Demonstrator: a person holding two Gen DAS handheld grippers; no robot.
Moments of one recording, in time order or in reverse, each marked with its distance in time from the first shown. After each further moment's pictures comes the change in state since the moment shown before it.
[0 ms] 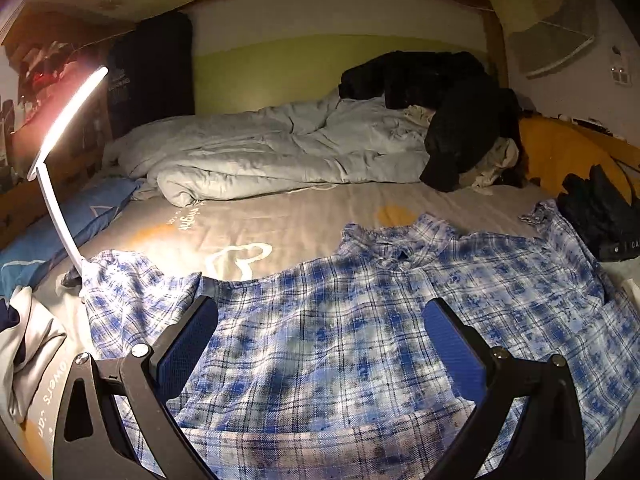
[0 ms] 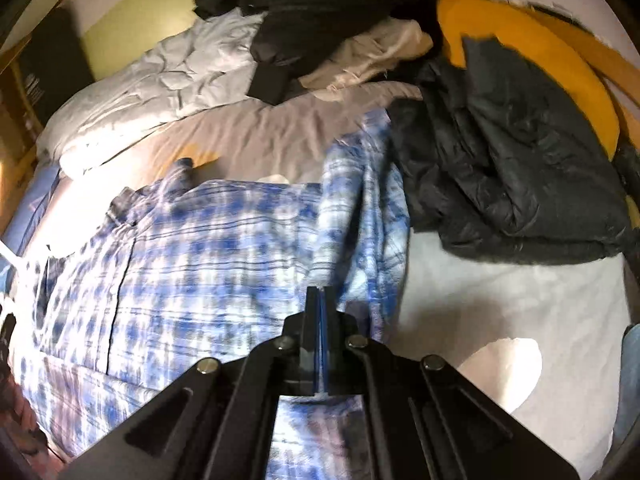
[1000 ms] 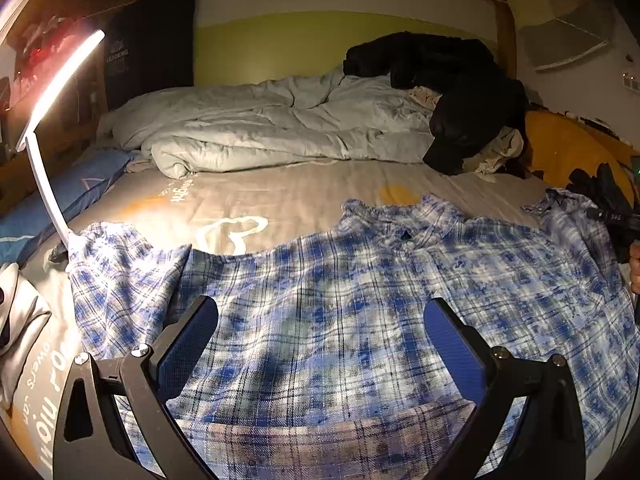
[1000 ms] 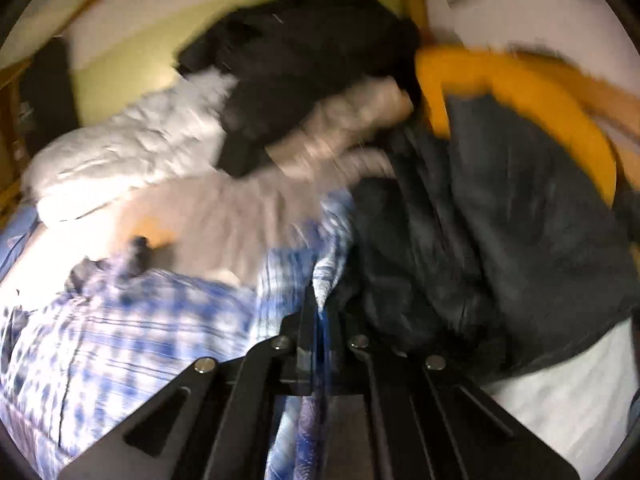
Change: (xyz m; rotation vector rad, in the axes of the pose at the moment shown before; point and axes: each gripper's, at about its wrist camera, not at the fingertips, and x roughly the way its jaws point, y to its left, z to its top) left arm 0.019 0.006 -0.008 -0.045 0.068 -0.021; right arm 0.026 -0.028 0.037 -0.004 -0.273 -0.032
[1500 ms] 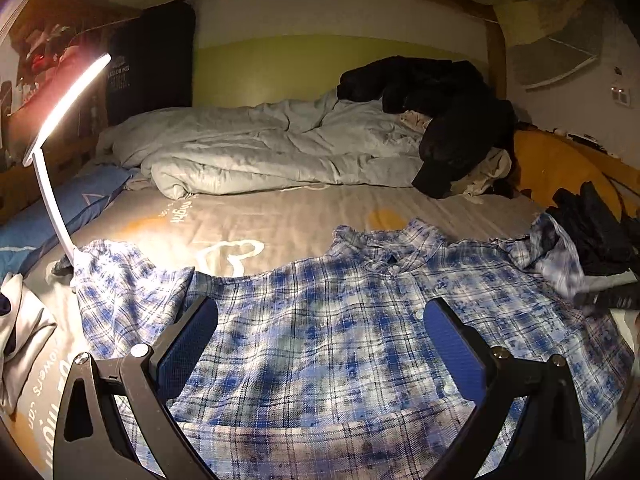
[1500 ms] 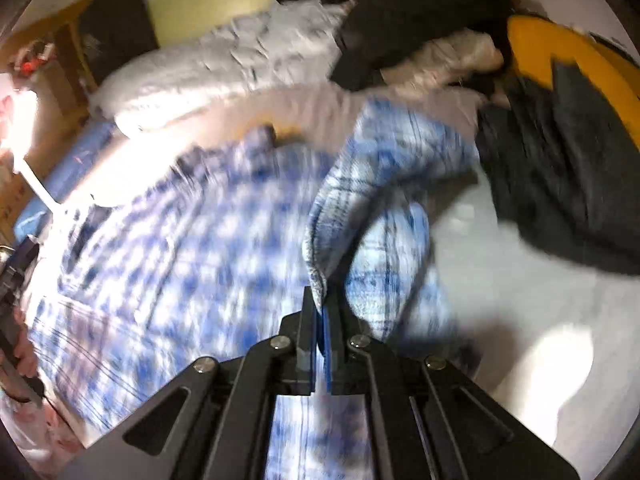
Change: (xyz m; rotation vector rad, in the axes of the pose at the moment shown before) left arm -0.030 -0.002 0.010 0.003 -0.073 -0.025; right arm -0.059 0.083 -0.072 -0.107 0.311 0.189
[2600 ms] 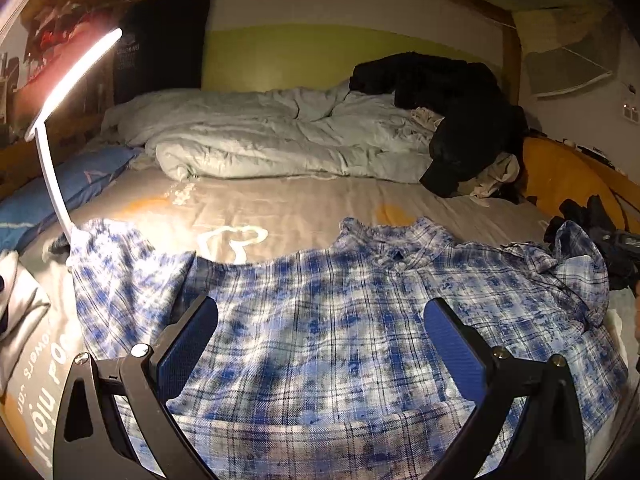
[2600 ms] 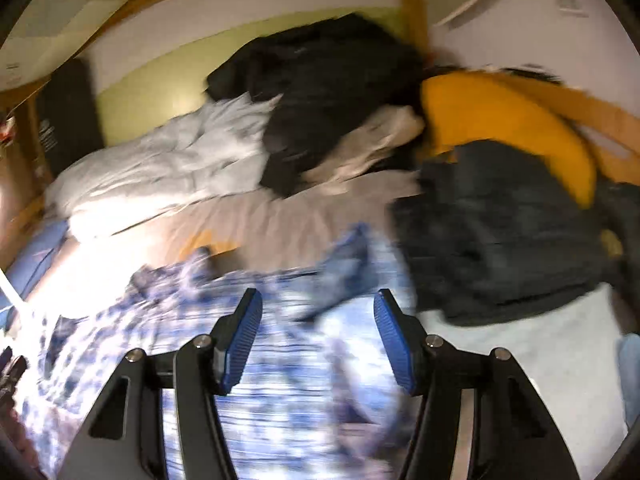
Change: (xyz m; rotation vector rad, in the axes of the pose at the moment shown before) left arm 0.014 0.010 -0.003 -0.076 0.054 -0.003; right arm -0.055 -0.012 0.042 0.152 -0.306 -0.143
